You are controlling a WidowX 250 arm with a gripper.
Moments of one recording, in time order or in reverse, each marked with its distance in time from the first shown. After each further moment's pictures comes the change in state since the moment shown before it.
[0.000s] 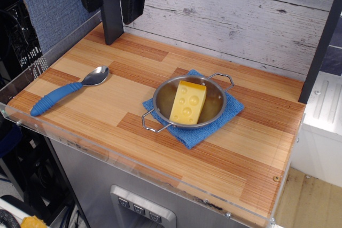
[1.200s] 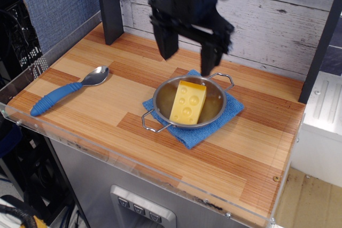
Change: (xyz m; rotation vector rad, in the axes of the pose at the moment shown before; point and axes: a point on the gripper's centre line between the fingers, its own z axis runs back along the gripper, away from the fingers) arm 0.013 -0.100 -0.046 -0.017 -0.132 -0.099
